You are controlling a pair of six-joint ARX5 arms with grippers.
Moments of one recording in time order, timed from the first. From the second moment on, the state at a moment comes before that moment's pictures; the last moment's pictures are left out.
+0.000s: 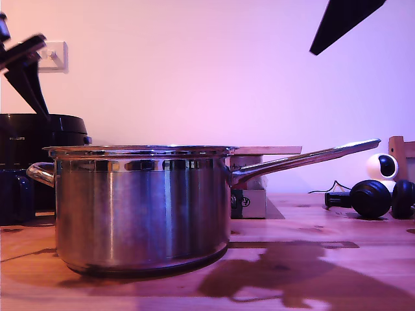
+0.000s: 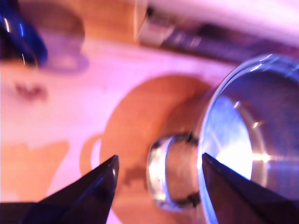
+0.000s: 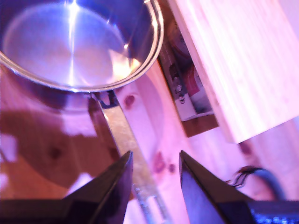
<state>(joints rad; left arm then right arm) 0.01 1.50 1.19 -0.74 0.42 -0.20 0.42 1.24 1.23 -0.76 -0.14 -0.86</state>
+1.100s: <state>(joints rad) -0.10 1.66 1.20 -0.80 0.24 -0.13 0.47 1.42 1.24 -0.76 -0.03 -0.96</state>
